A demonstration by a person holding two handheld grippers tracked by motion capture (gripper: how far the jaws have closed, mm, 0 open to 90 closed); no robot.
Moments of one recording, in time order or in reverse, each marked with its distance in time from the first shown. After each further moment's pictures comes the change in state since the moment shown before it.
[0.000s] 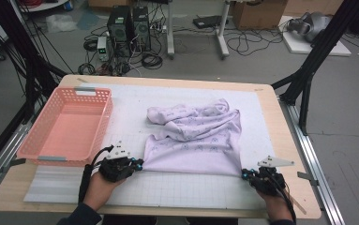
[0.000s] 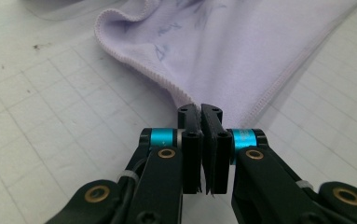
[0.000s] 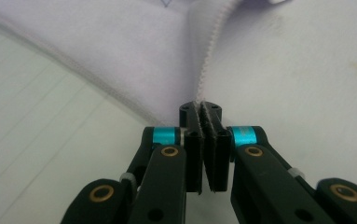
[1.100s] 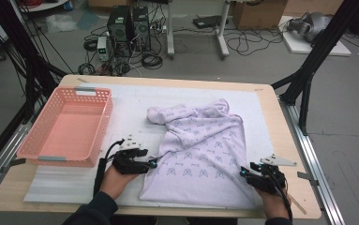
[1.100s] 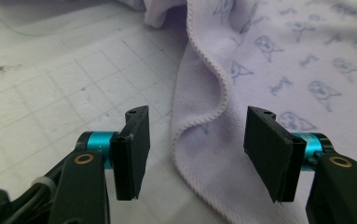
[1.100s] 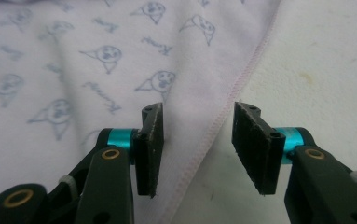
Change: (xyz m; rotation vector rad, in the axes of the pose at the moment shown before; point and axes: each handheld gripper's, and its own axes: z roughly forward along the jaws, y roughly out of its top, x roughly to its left) left arm 0.003 0.020 0.054 0.009 0.010 -0.071; right arm -0.005 0.007 0.011 -0.055 -0.137 0.074
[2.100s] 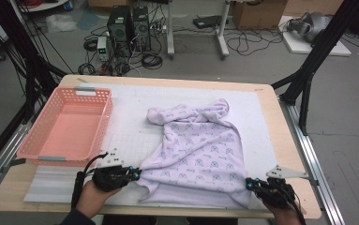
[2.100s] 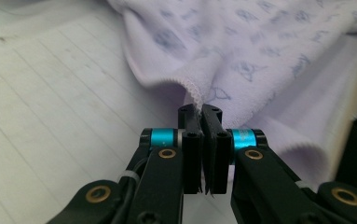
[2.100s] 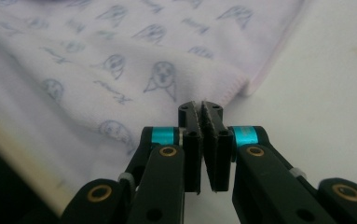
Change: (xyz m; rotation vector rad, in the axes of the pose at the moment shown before) left arm -0.005 -0.022 -0.058 -0.041 -0.043 0.034; right arm 0.008 -0.011 -0.038 0.028 0.159 -0.050
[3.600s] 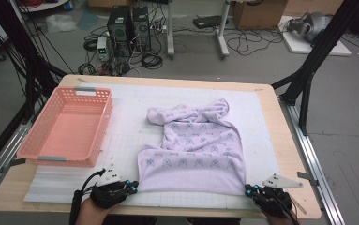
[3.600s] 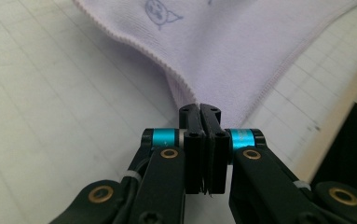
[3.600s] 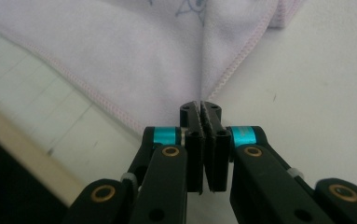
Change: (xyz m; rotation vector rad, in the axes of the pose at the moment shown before) left arm -0.034 -0.046 -0.026 0.036 0.011 -0.046; right arm 0.014 -0.029 -0.004 0.011 -0.031 -0.039
